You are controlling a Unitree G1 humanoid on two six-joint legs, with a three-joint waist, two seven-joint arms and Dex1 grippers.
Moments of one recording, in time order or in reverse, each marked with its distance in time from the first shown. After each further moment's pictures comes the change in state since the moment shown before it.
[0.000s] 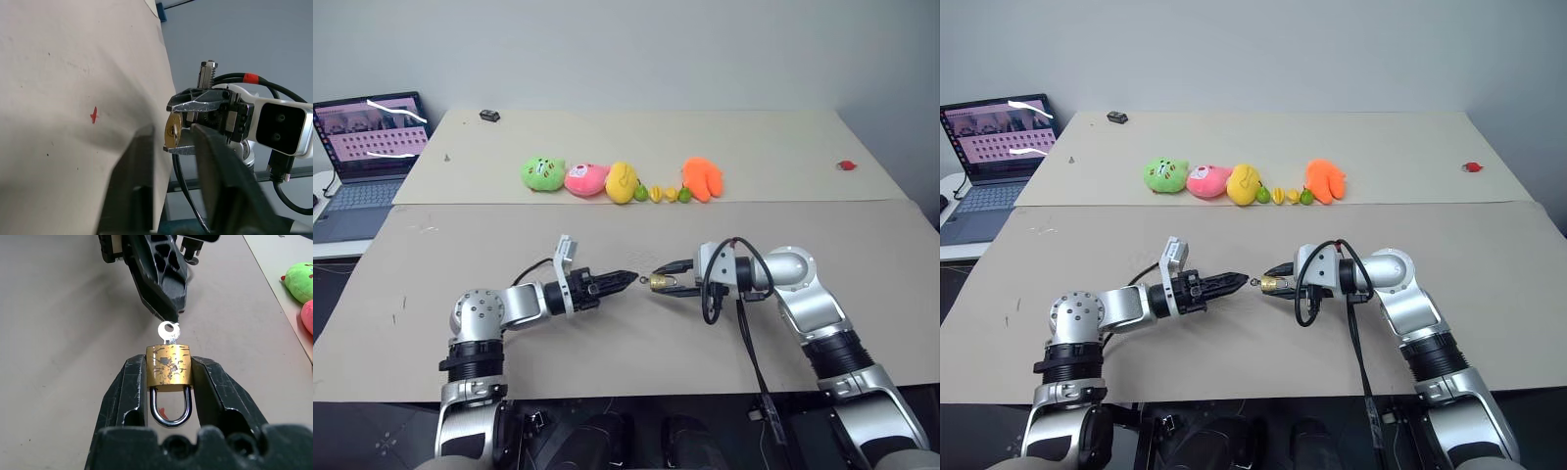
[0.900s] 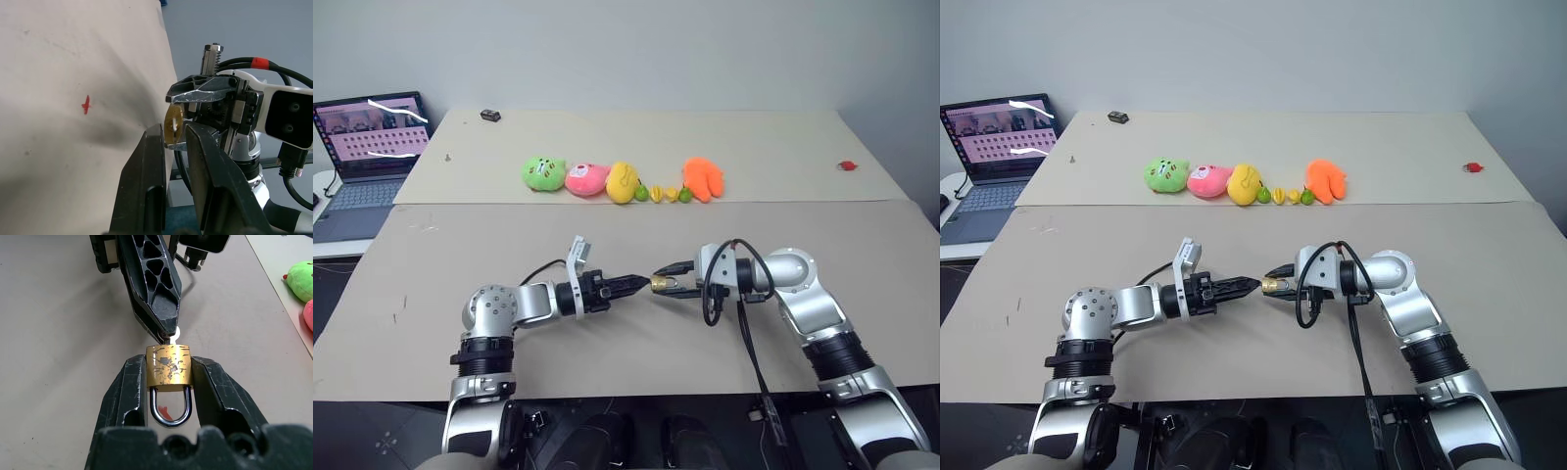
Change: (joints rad) left arm -0.024 -0.030 -0.053 0.000 0.051 -0.003 -0.040; right arm 0.009 -0.002 0.000 0.000 0.000 -0.005 -0.001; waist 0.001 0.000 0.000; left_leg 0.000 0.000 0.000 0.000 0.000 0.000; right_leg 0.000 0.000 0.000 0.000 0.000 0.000
